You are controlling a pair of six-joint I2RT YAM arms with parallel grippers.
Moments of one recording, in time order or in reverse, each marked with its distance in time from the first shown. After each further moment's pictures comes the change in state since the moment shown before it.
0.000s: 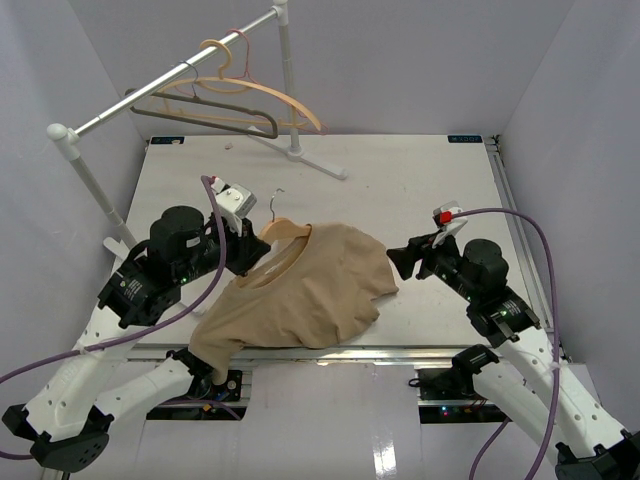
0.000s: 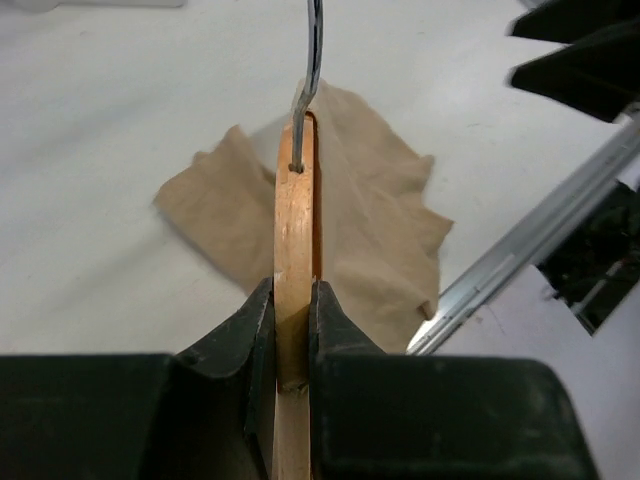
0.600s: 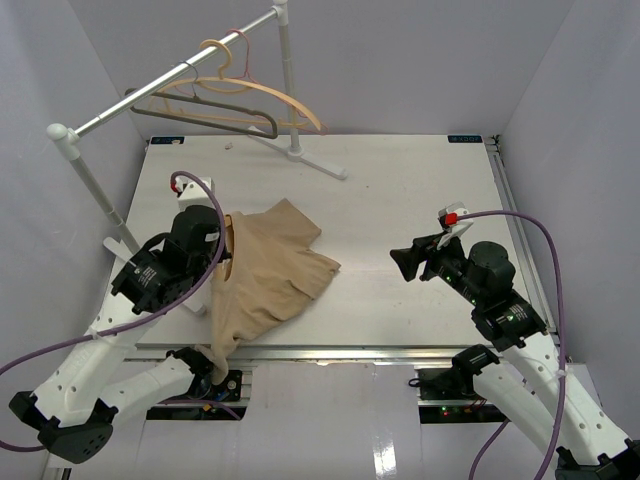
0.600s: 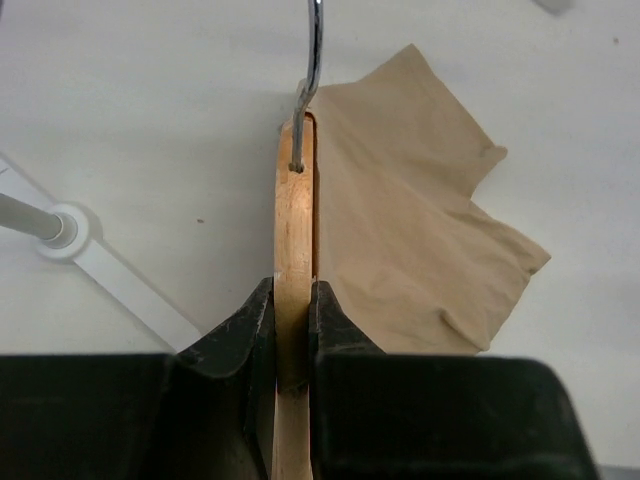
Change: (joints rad) left arm 0.001 0.062 -0.008 -0.188 -0.745 -0.343; right arm 0.000 -0.045 0.027 -0.057 0.014 -0.005
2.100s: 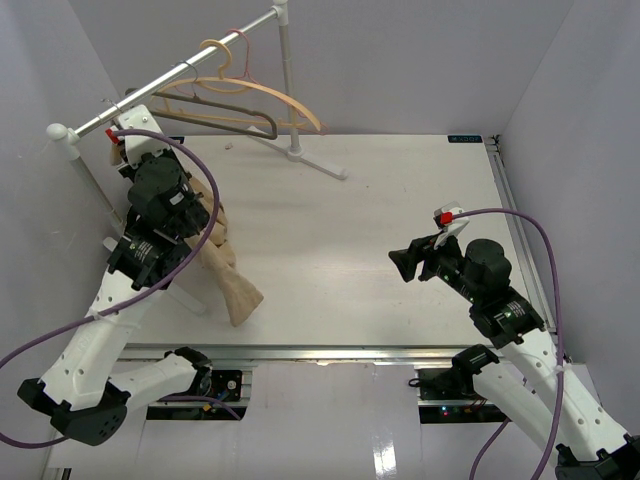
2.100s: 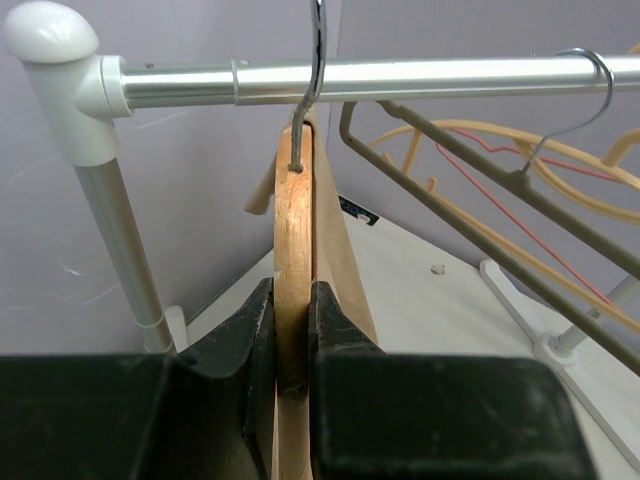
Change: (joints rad) left arm 0.085 0.143 0.220 0.673 -0.579 0.483; right arm 0.000 0.023 0.005 -0.017 -0.009 -0.015
